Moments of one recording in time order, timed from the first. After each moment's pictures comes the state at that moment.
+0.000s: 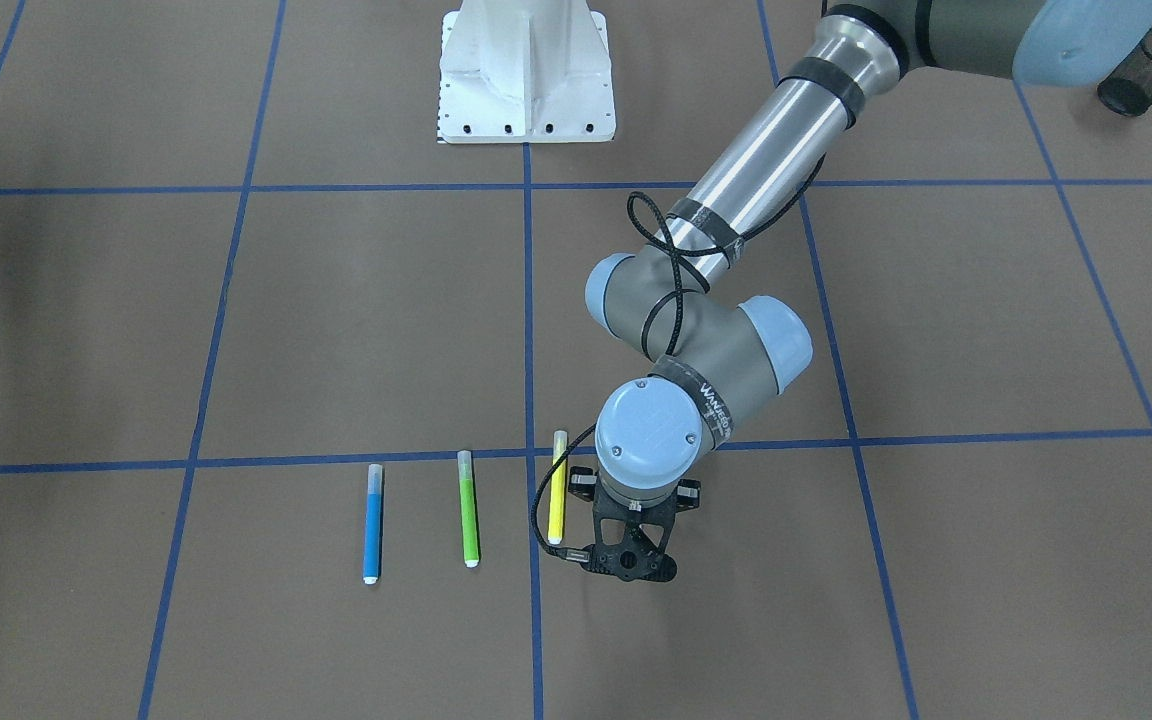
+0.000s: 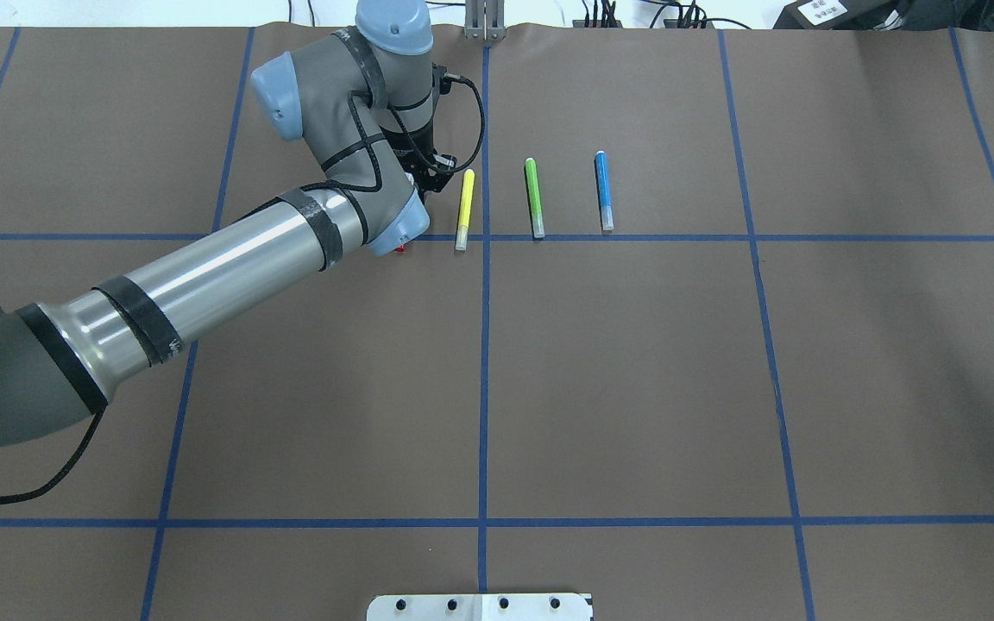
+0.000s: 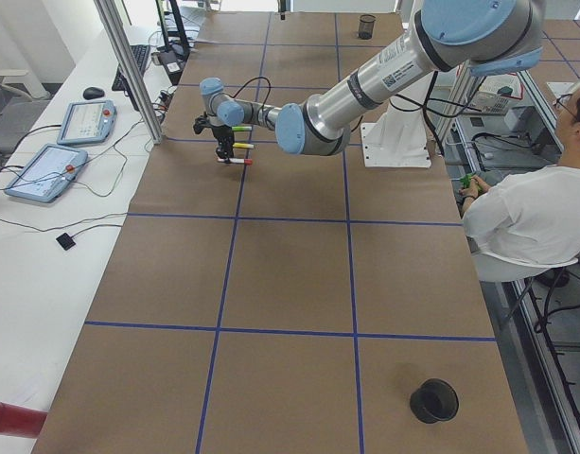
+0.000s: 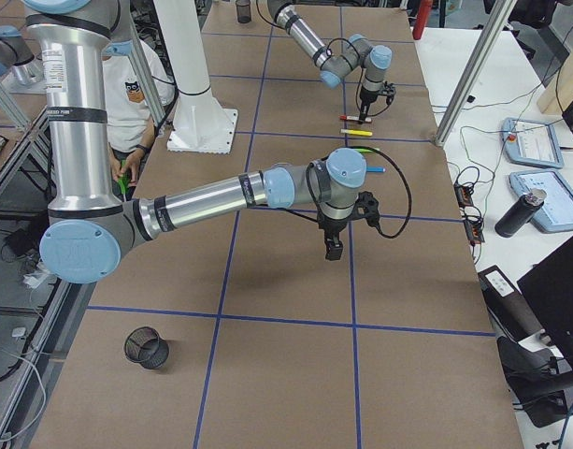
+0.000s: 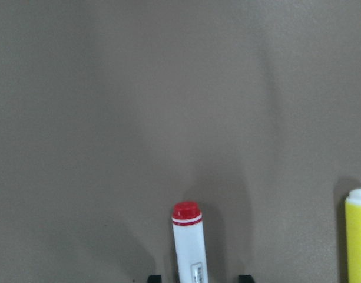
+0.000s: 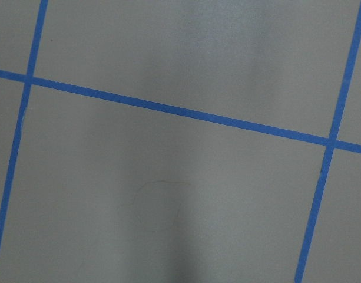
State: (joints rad) left arm -0.77 -2.75 -0.64 -1.86 -2.09 -0.75; right arm 1.38 -1.55 1.85 -1.70 2.37 0.05
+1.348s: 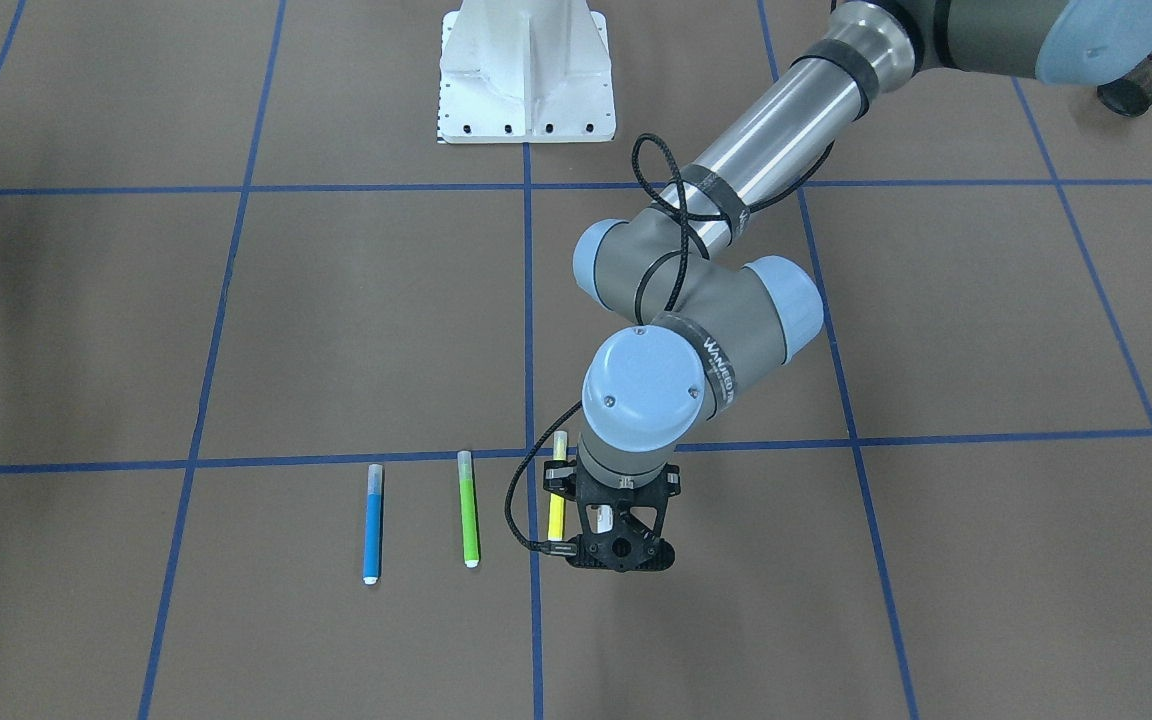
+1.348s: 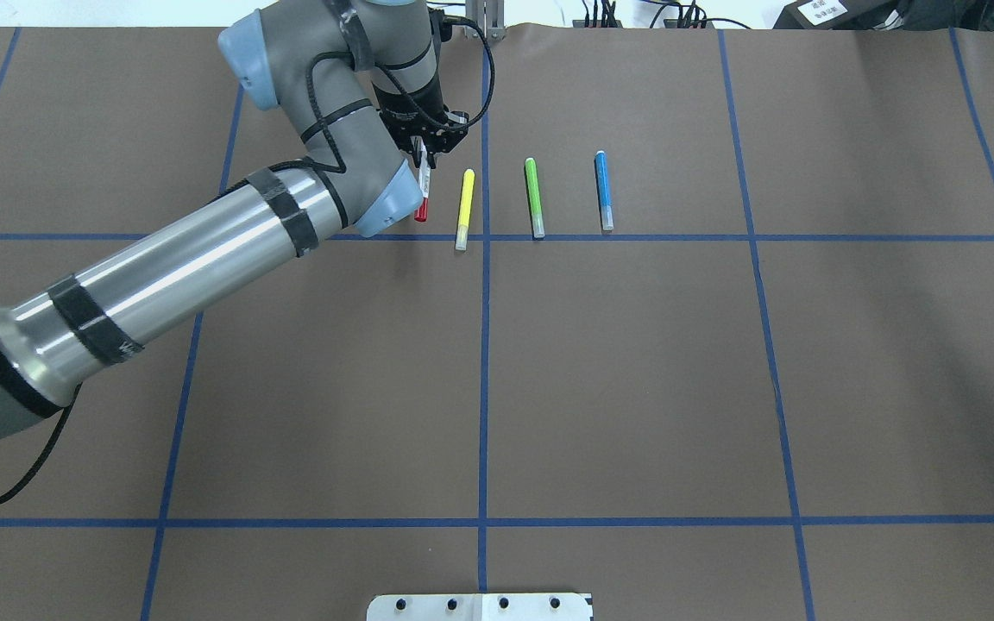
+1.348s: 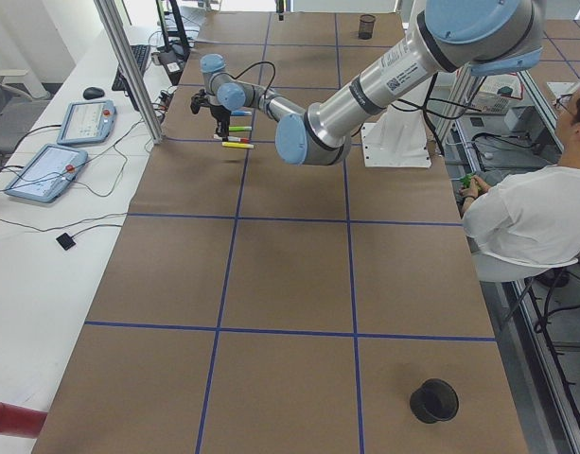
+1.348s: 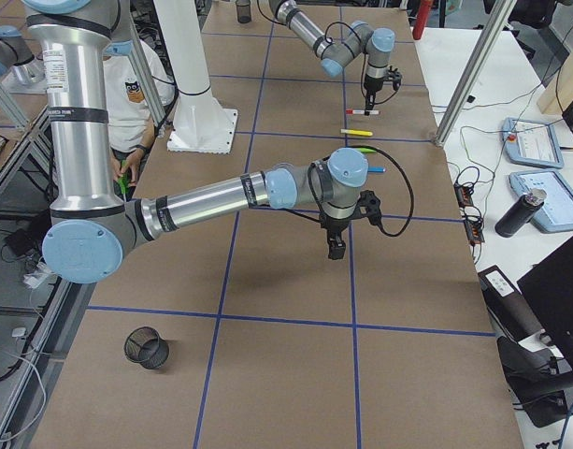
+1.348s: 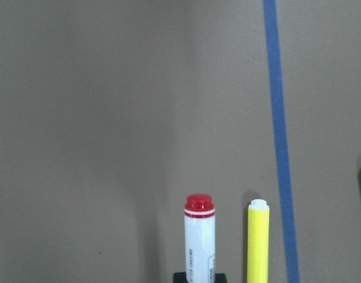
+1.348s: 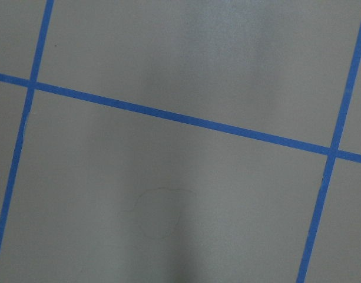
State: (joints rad) left arm -0.81 -2.63 -1.01 -1.80 -2.10 -0.93; right arm 1.37 -1.53 1.82 -1.66 2.37 0.07
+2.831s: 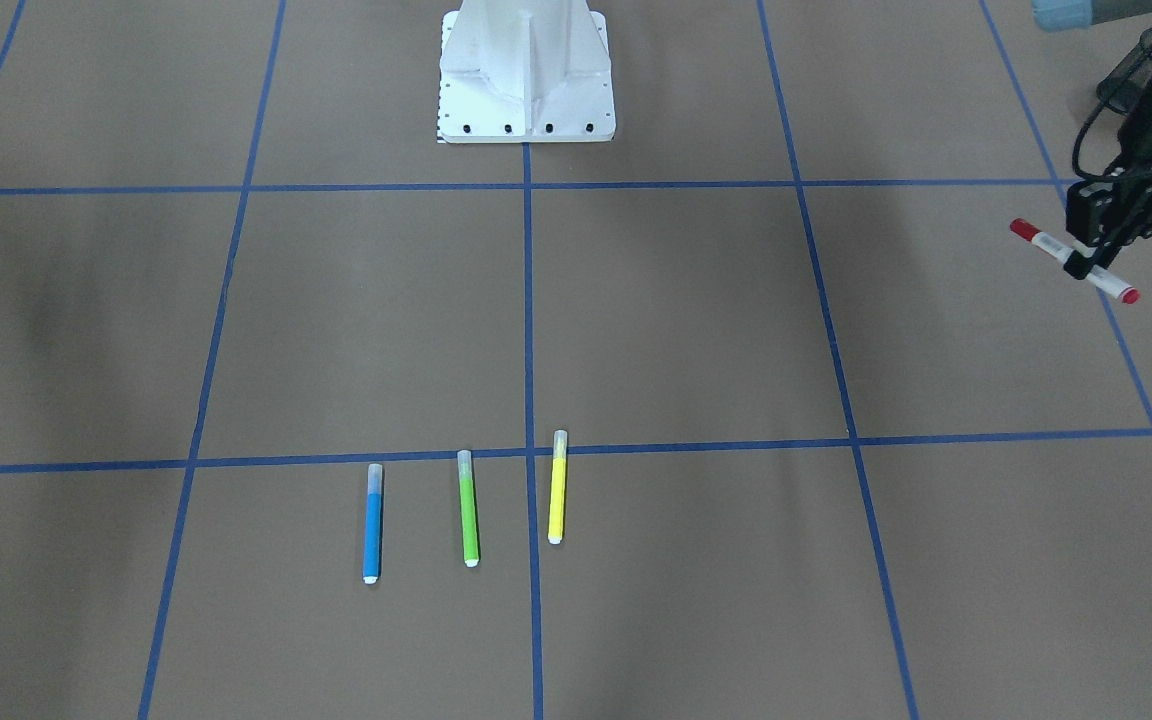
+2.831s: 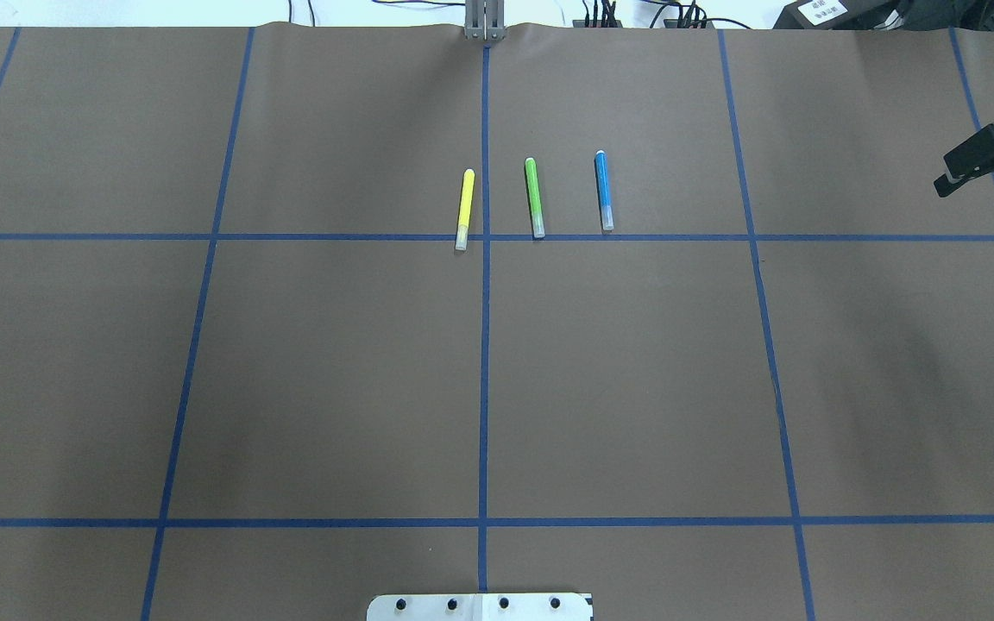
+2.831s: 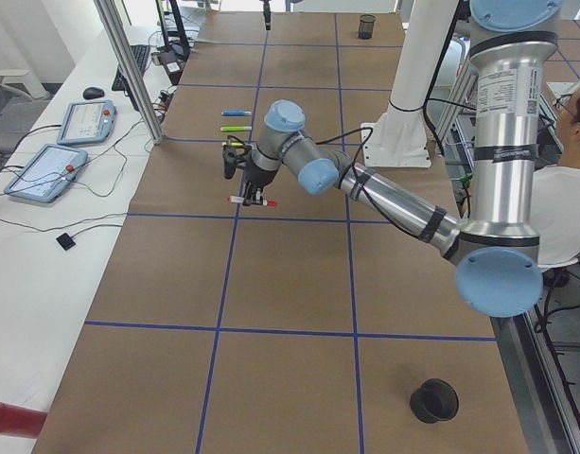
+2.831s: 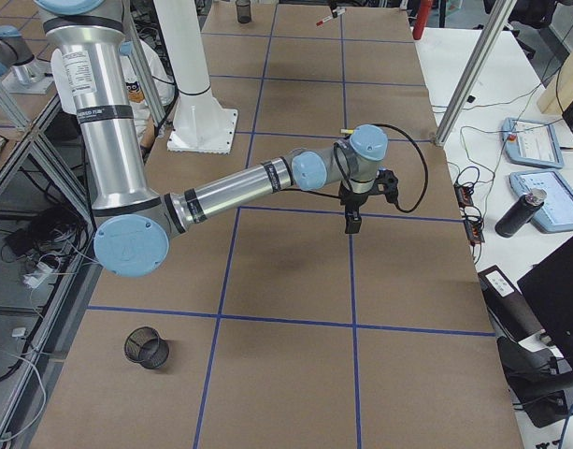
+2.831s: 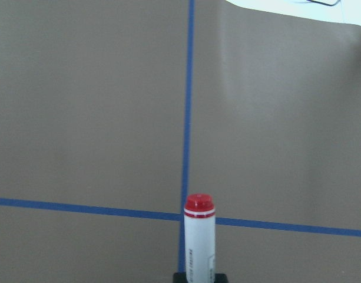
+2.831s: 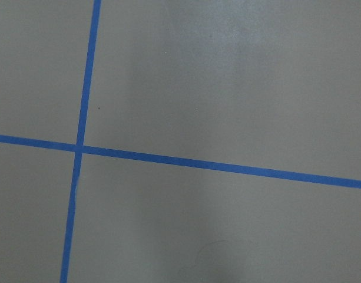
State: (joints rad) left arm -1.21 -1.44 -2.06 -1.98 -2.07 -1.00; right arm 1.28 -1.37 1.75 -1.64 2.37 0.31
